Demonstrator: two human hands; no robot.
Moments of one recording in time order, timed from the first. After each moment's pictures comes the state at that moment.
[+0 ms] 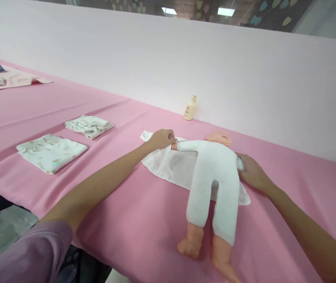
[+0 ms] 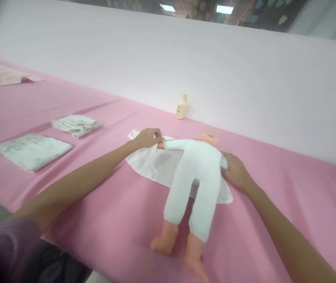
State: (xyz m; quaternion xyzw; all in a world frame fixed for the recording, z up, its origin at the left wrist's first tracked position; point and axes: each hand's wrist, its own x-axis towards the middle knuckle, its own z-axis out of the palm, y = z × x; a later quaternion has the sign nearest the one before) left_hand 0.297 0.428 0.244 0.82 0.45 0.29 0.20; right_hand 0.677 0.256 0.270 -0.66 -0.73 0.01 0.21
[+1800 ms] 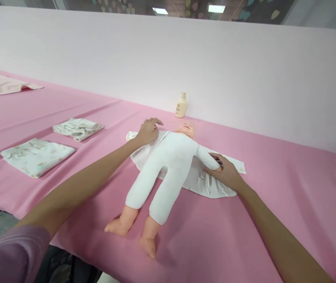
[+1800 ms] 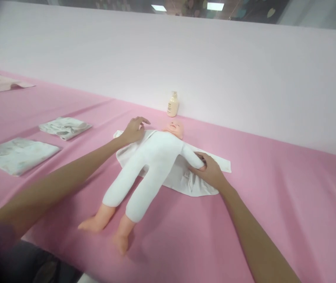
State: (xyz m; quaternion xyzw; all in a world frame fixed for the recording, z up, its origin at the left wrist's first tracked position) left_hand 0.297 0.428 0.254 0.81 0.45 0.35 0.11; right_hand 0.658 0.245 0.222 -0.64 -0.69 0.15 0.31
